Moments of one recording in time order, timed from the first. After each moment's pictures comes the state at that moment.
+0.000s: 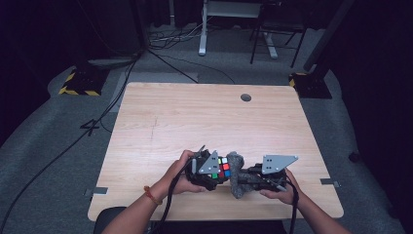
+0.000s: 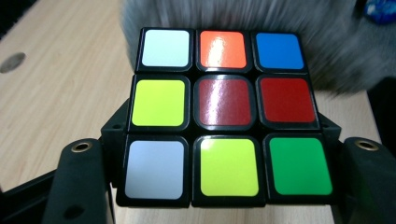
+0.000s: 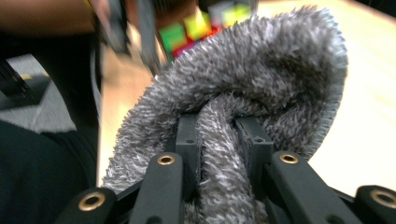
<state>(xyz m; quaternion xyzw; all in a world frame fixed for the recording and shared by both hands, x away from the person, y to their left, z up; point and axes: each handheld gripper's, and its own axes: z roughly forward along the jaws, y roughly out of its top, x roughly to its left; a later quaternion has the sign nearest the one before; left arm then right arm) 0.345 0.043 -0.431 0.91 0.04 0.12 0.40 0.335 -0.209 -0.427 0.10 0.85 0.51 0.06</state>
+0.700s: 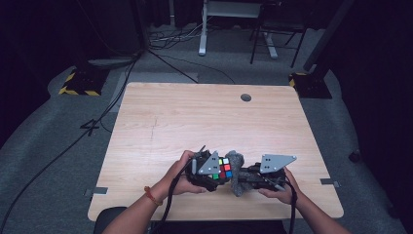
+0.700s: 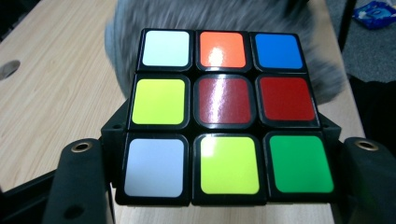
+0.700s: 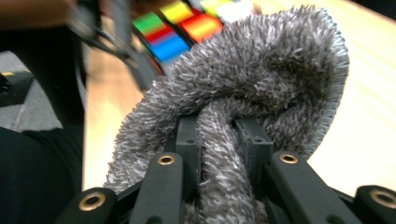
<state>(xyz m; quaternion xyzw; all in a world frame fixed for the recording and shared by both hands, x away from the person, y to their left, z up) 0.345 0.045 -0.426 0.90 0.05 0.13 0.41 0.336 -0.207 -0.429 0.11 0.86 0.50 0.08</state>
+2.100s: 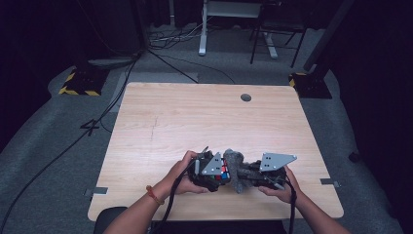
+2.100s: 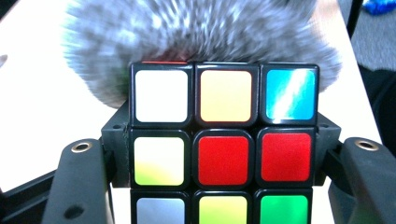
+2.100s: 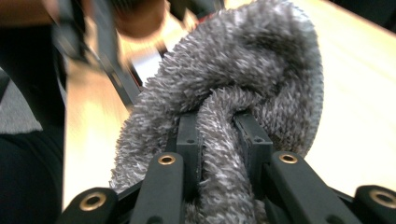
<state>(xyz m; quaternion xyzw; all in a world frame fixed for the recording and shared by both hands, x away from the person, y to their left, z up) 0.346 0.043 -0.427 0.90 0.04 0.13 0.41 0.342 -0.208 -0.433 0.14 0.86 0.48 0.10</state>
